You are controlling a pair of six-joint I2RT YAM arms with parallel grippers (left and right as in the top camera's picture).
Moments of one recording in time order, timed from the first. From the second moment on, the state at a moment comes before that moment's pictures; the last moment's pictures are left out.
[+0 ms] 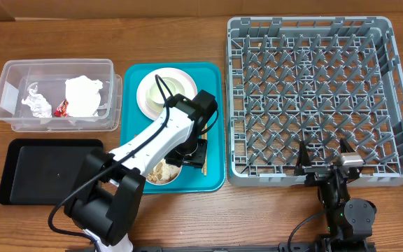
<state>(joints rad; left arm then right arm) -0.57 1.85 1.29 -1.17 0.05 -0.44 0.02 0.01 0.02 -0.03 -0.04 0.04</state>
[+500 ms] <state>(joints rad) -0.57 1.85 1.22 -1.09 -0.02 -0.46 0.02 0.01 0.02 -0.03 -0.04 0.04</state>
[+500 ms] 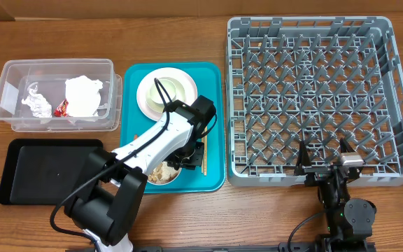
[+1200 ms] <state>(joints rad) -0.57 1.85 1.22 -1.08 -0.05 -0.47 0.02 0.01 0.02 -0.03 -0.04 0.04</state>
